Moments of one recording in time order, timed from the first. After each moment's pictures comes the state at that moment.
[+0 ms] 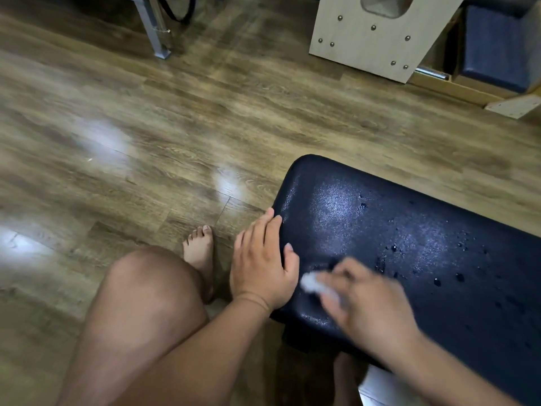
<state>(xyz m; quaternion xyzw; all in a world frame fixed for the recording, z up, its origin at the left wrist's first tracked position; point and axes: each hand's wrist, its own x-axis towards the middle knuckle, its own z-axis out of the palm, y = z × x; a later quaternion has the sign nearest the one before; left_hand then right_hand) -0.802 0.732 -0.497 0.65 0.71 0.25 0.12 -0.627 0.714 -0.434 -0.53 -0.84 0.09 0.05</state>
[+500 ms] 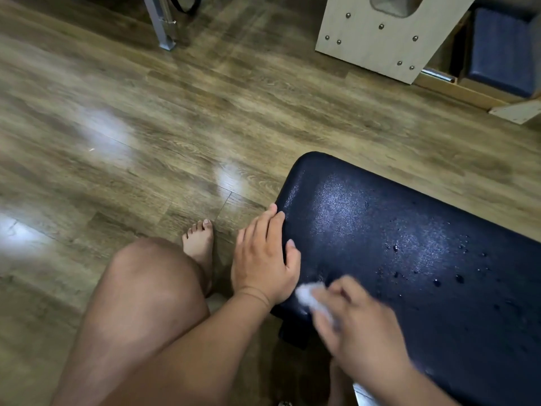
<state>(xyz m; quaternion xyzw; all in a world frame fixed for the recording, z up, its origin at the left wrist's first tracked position) -0.803 0.733 -0.497 0.65 0.71 0.25 0.13 -0.640 0.684 -0.431 -0.57 -0.81 0.15 0.06</state>
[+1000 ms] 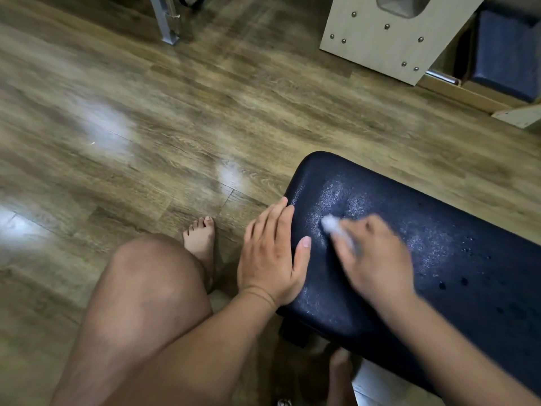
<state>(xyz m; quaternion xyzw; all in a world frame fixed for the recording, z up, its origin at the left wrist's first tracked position) -0.804 0.732 -0.492 0.67 0.68 0.28 0.12 -0.639 0.759 -0.440 -0.64 -0.76 0.06 0.12</state>
